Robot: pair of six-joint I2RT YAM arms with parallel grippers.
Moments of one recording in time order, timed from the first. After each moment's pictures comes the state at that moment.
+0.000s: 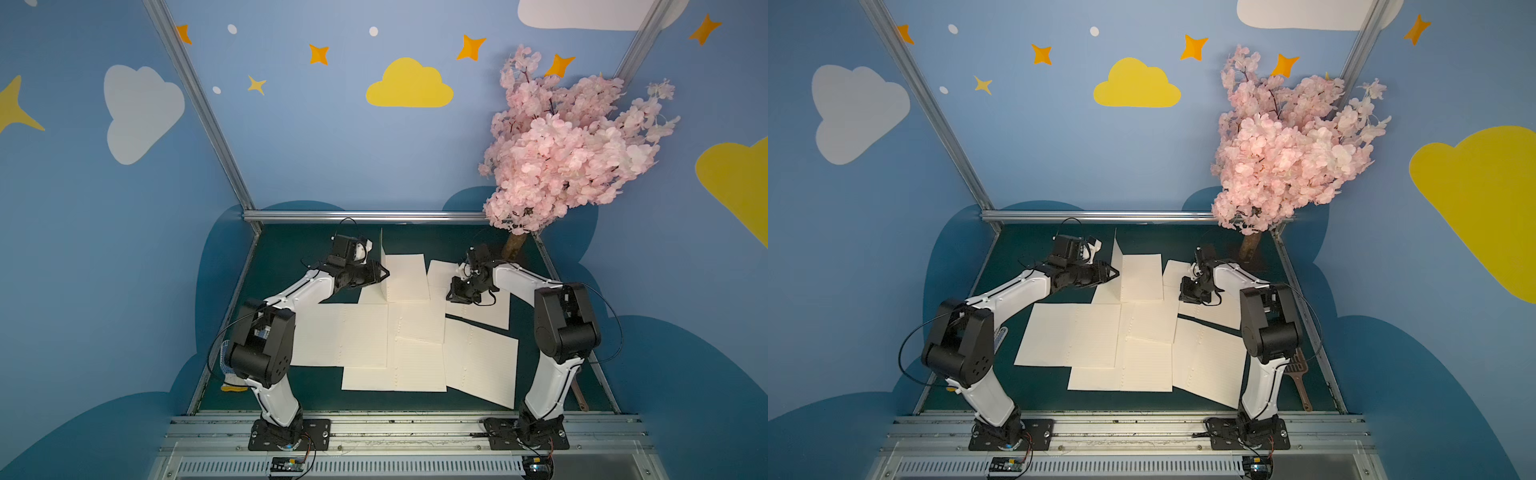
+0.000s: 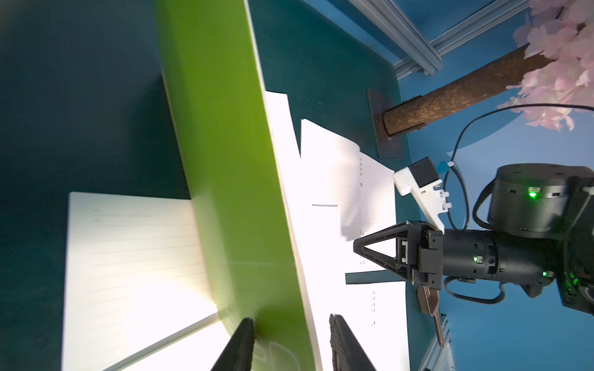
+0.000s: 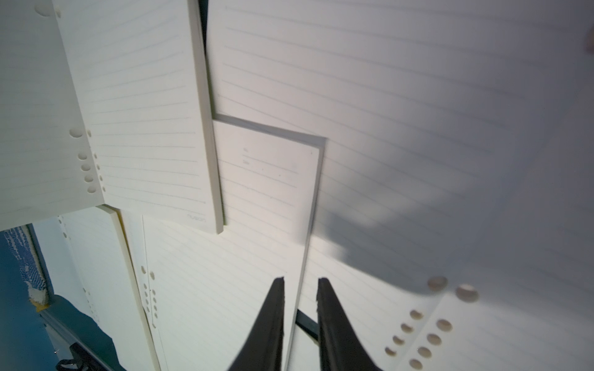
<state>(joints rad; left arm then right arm) -0.33 1.76 1.22 -0.21 0.53 -0.53 0.29 1.91 1.28 -0.63 -0.37 0.34</state>
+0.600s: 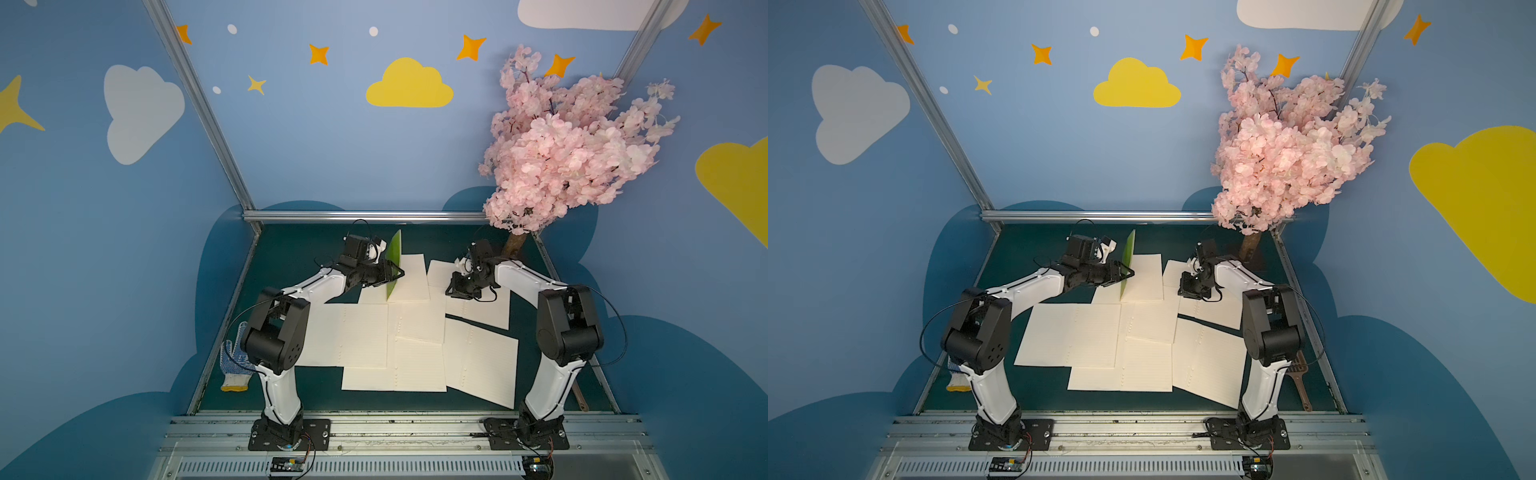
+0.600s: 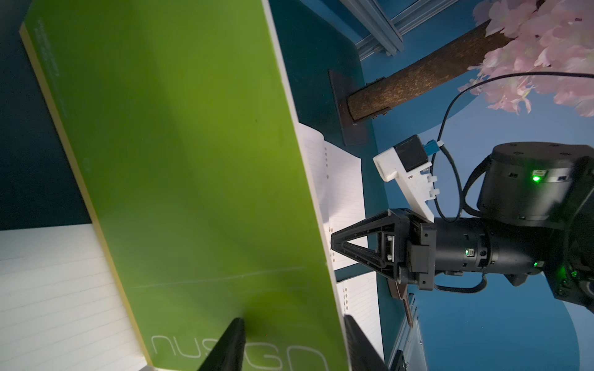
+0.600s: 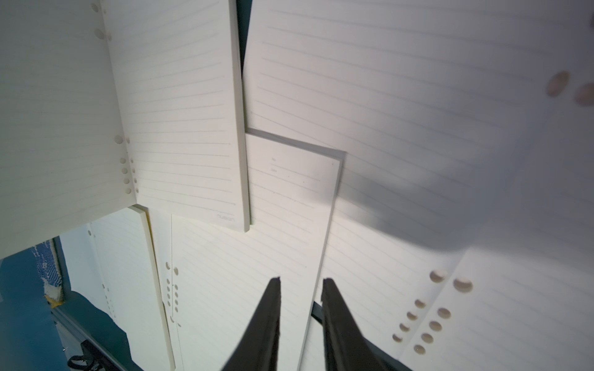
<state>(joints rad) -0.38 1.87 1.27 -0.11 0.64 -0.58 0.29 1.88 1.32 -0.65 -0.38 0.34</state>
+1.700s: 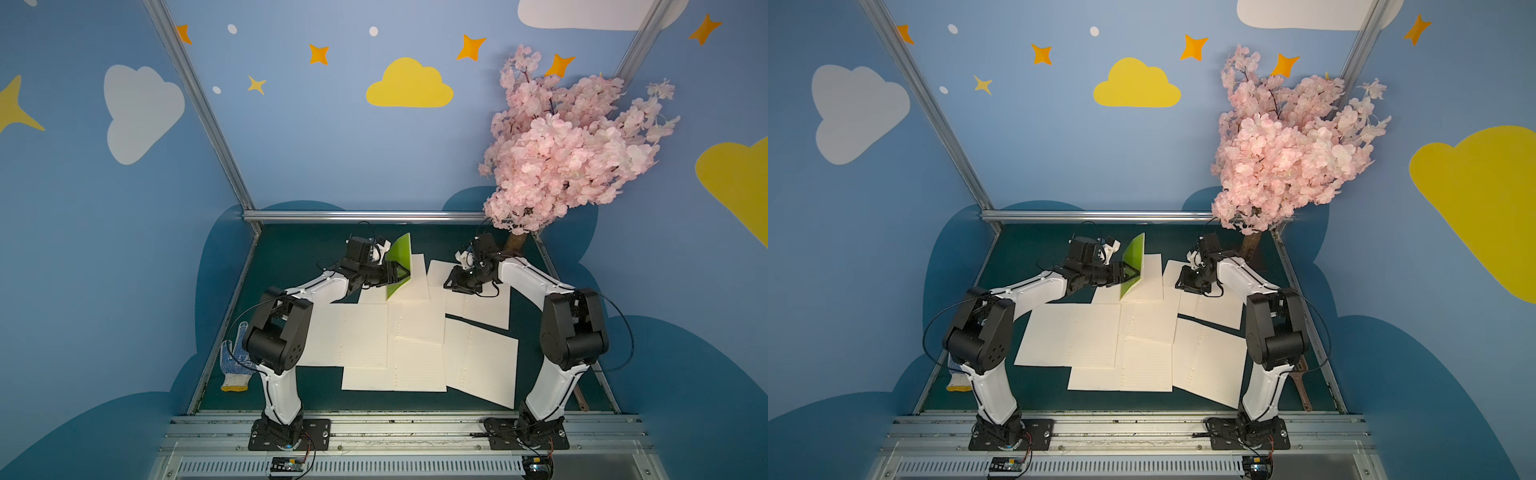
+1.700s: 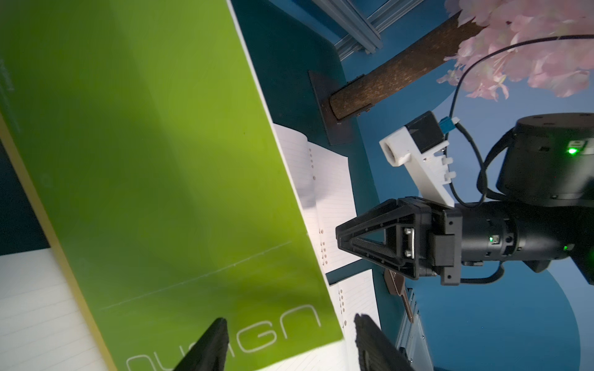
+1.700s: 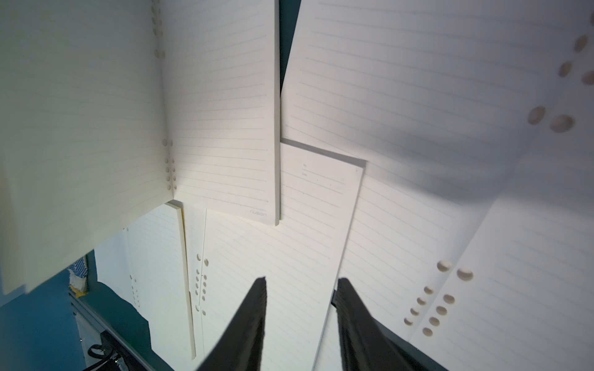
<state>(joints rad) -0.40 1.87 1.23 0.00 0.66 -0.57 0.28 1.85 1.36 -0.68 -0.41 0.34</state>
